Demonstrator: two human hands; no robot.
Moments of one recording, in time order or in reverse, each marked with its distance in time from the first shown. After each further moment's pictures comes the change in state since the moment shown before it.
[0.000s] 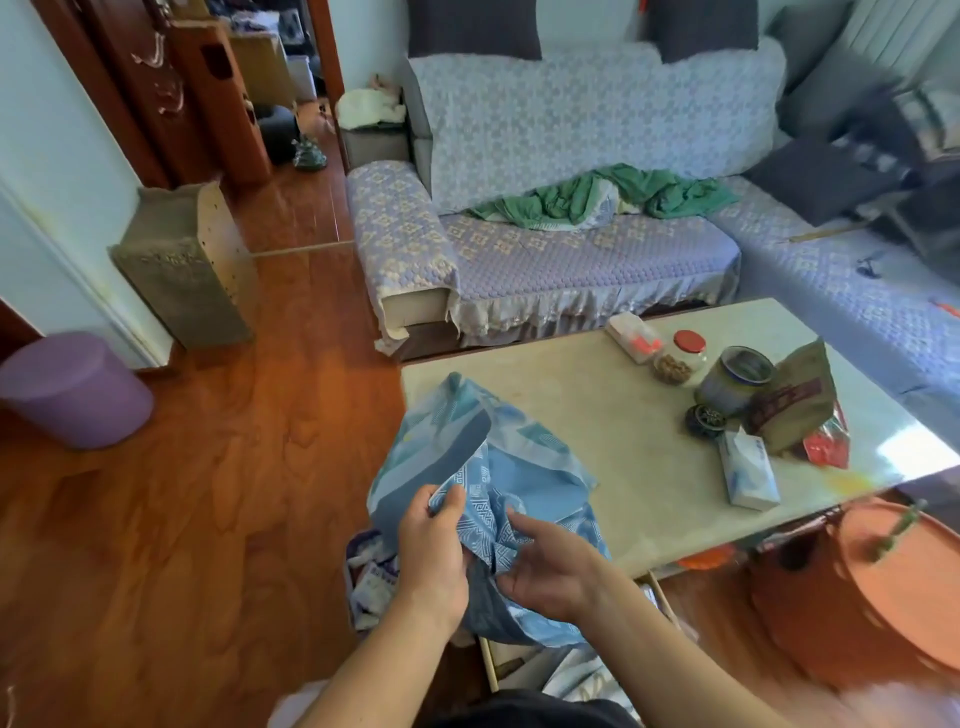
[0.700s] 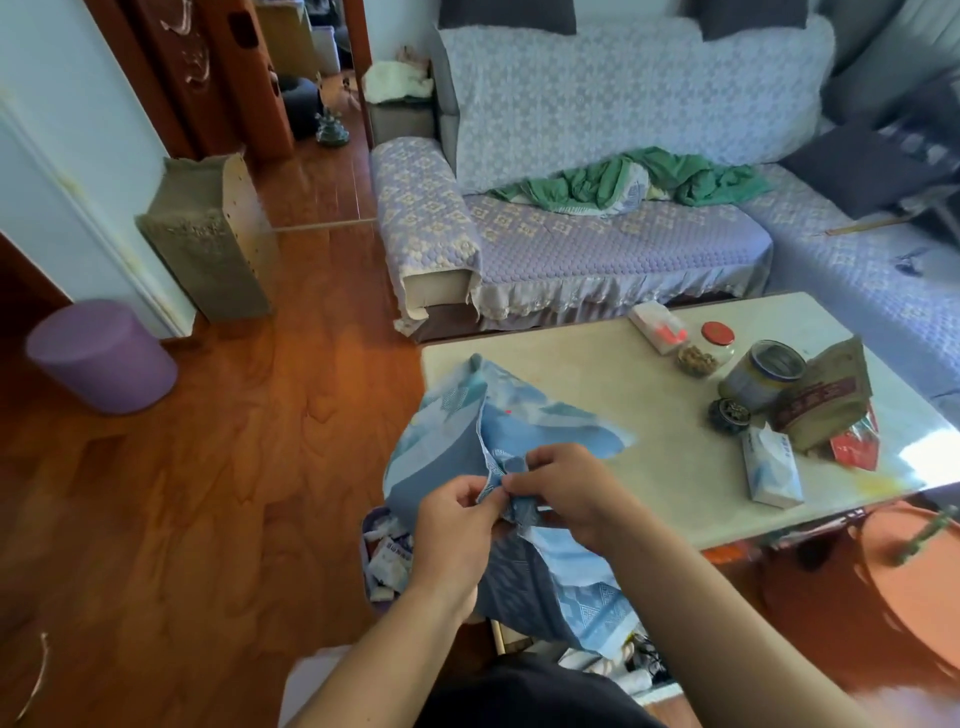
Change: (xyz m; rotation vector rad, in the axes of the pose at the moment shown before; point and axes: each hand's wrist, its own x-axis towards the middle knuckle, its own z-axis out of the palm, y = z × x) left_hand -0.015 0.010 -0.014 0.299 -0.085 0.067; right_hand -0.028 -0.027 0.050 -0.906 0.135 -0.469
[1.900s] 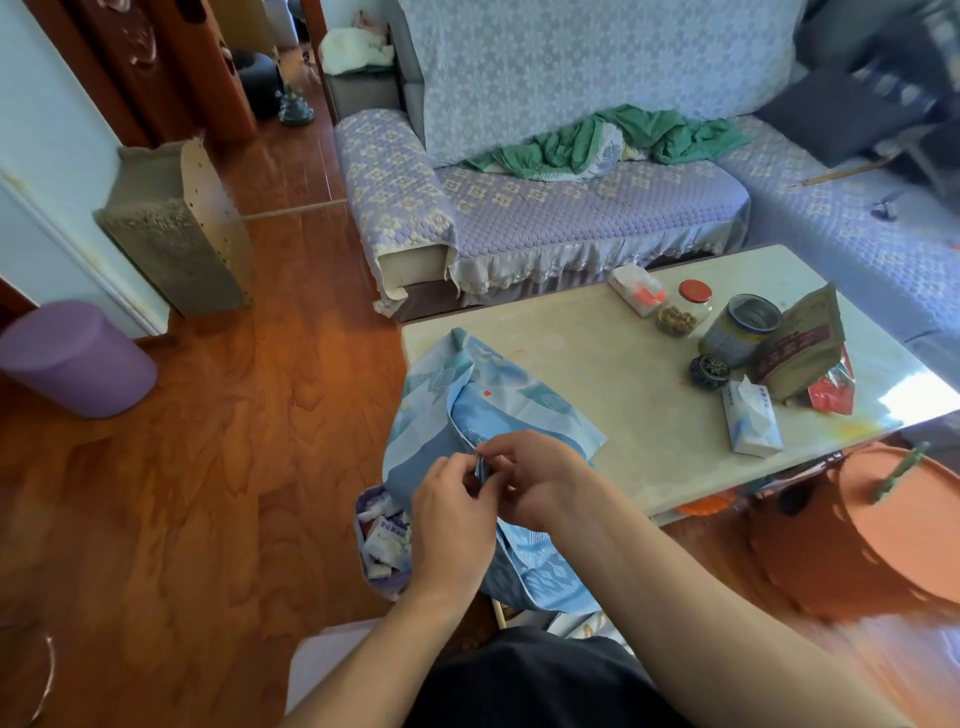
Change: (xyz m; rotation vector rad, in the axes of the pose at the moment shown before) left_hand -0.012 -0.021 0.009 0.675 0.146 0.424; right_hand 0.001 0.014 0.017 0.703 0.020 0.464
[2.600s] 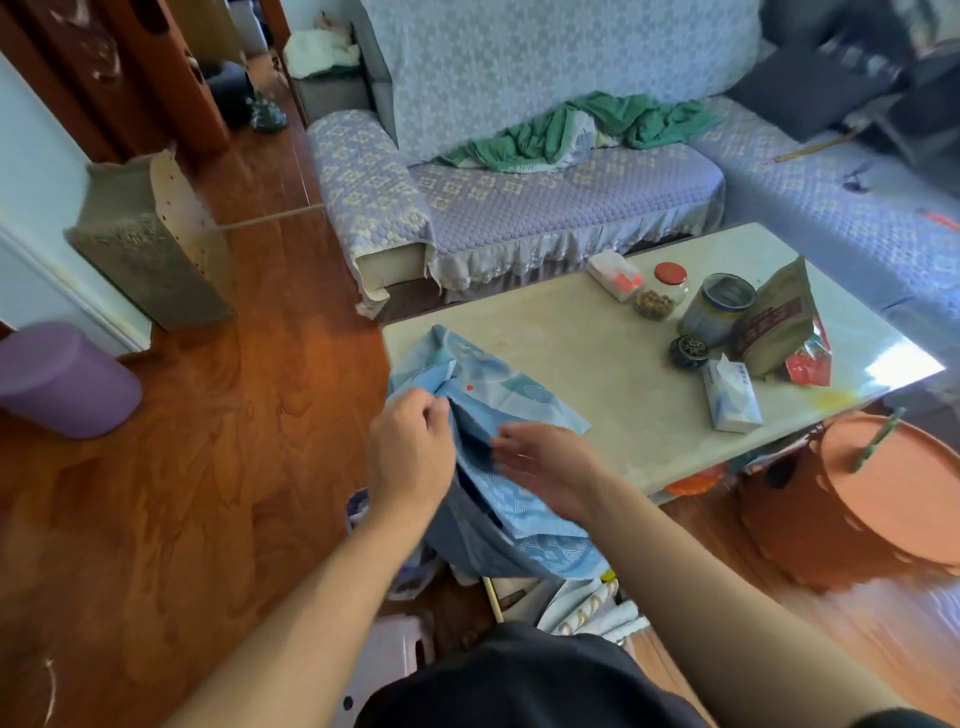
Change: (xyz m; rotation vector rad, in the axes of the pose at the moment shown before) left_hand 0.052 0.019 -0.003 0.183 0.137 0.246; right_hand 0.030 -0.004 -0.075 -0.086 -0.079 -0.316
